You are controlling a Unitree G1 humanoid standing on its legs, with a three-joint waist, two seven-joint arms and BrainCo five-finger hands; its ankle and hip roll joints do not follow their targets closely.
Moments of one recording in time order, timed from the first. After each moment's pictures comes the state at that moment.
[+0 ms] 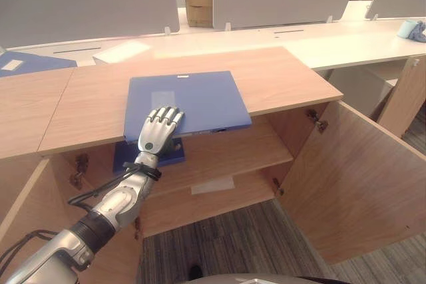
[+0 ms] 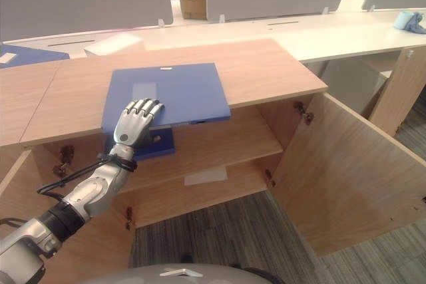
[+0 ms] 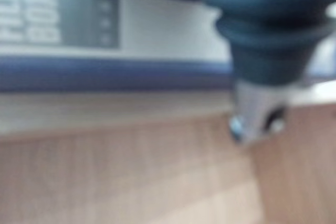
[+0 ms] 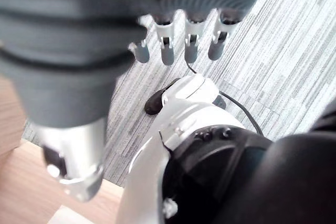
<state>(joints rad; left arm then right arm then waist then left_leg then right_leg) -0.34 0.67 -0.66 0.13 0.80 0.27 0.36 0.15 -0.23 0.15 1.17 0.93 0.43 0.23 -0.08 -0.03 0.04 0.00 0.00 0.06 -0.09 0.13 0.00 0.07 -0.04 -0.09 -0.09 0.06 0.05</state>
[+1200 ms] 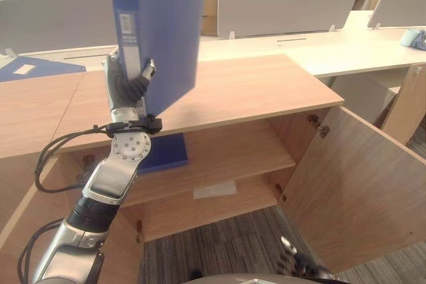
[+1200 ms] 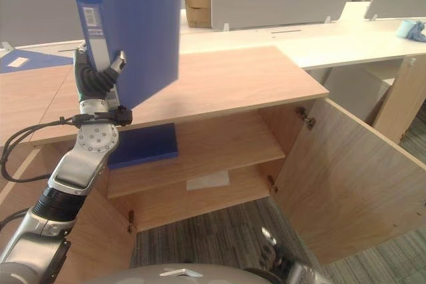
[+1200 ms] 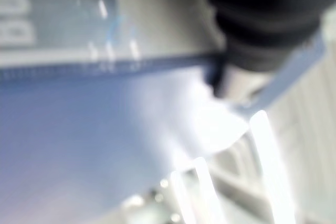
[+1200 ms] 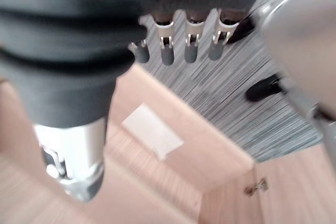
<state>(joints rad) -0.39 0.48 -0.20 -0.22 -0.22 0.14 0.35 0.05 -0.23 0.22 0.79 0.97 0.26 0.26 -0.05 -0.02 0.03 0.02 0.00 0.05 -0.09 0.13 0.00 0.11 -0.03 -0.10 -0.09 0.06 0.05</state>
